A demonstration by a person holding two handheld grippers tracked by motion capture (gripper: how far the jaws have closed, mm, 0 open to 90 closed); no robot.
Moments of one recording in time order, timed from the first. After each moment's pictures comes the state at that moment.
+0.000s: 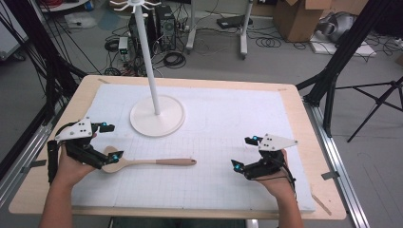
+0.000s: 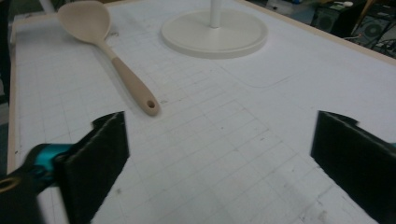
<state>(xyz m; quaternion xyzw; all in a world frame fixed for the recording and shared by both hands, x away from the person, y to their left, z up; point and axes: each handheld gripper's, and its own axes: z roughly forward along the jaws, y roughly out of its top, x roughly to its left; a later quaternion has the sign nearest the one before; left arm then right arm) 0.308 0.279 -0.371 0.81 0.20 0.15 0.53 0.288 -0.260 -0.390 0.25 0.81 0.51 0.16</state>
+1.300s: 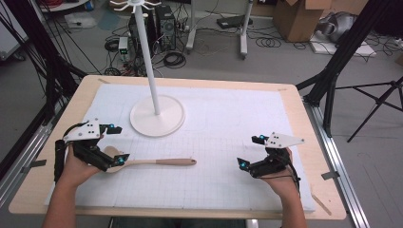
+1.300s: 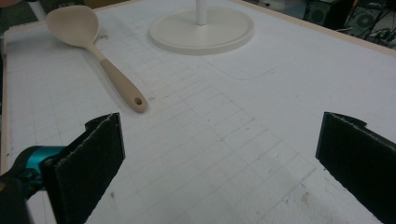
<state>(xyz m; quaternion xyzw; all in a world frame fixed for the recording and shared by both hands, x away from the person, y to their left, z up) 0.309 0.261 -0.372 0.82 0.18 0.13 0.52 0.294 -0.274 -0.393 0.28 0.80 0.51 0.15</state>
